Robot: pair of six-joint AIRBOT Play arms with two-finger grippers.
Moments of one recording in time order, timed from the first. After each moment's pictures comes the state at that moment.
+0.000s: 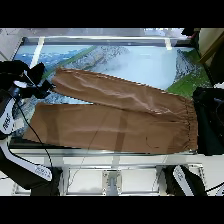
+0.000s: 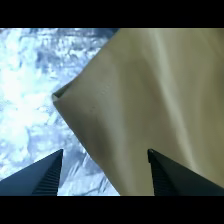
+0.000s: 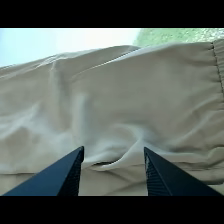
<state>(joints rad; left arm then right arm) 0.33 -1.80 1.35 0.87 -0.67 -1.42 -0.60 -0.83 0.88 -0.97 1.06 1.29</state>
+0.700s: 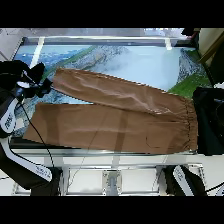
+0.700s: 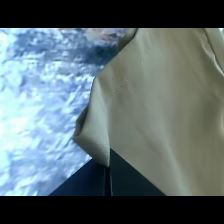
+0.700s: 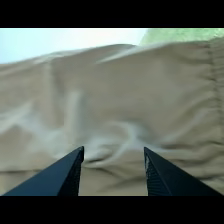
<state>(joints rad) 0.33 -1.79 1.35 0.87 -0.61 -1.44 -0.60 -0.83 0.88 -1.02 1.07 1.29</state>
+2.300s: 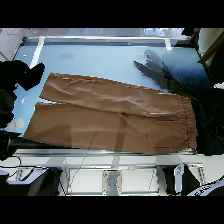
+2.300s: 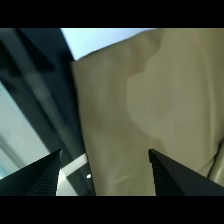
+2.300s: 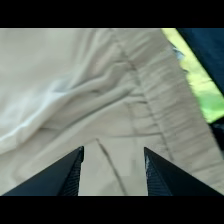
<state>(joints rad) 1.37 -1.04 0.63 0.96 -1.29 -1.22 -1.05 -0.67 0.65 -0.95 1.25 1.08</state>
